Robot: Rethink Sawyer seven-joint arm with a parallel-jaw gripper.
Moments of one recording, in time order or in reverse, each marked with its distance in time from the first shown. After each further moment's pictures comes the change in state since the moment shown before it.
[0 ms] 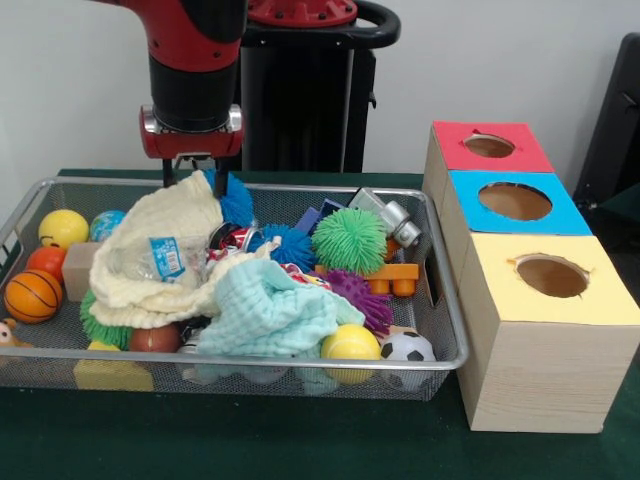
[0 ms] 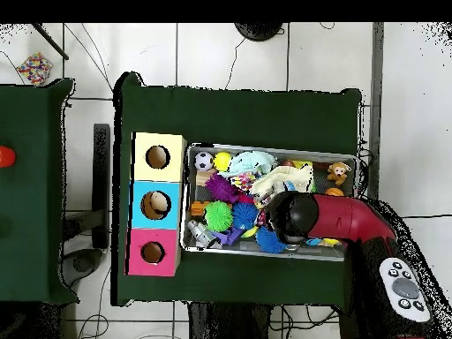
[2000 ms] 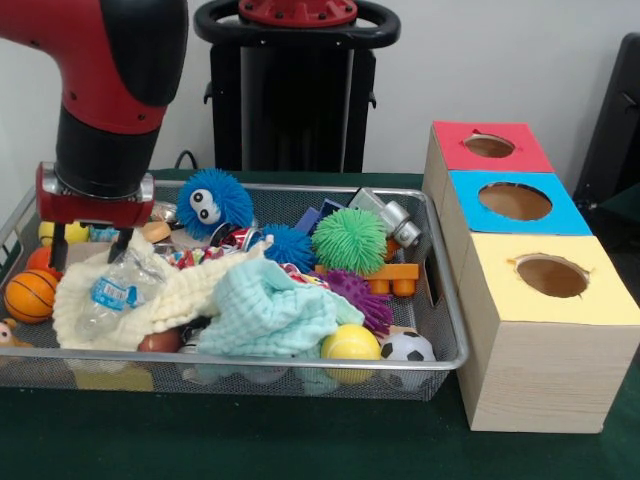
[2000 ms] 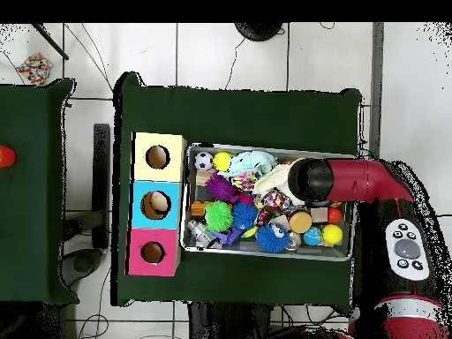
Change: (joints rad) arm 0.023 0.159 -0.026 -0.353 -0.183 0.001 0.000
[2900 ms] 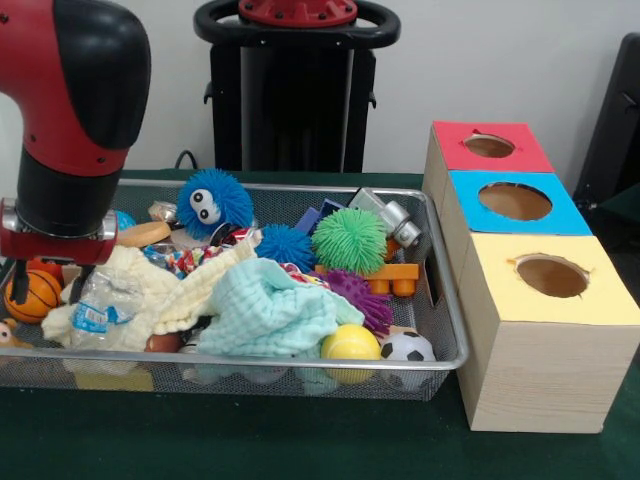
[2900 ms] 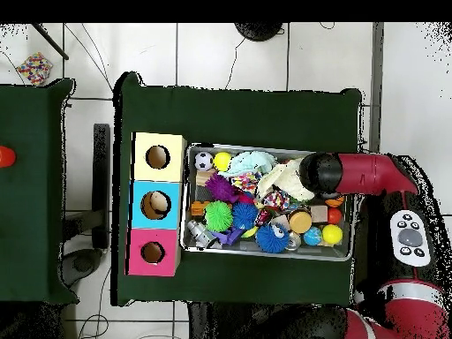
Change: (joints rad) arm -0.025 0.099 0.000 -0.128 -0.040 0.000 0.000
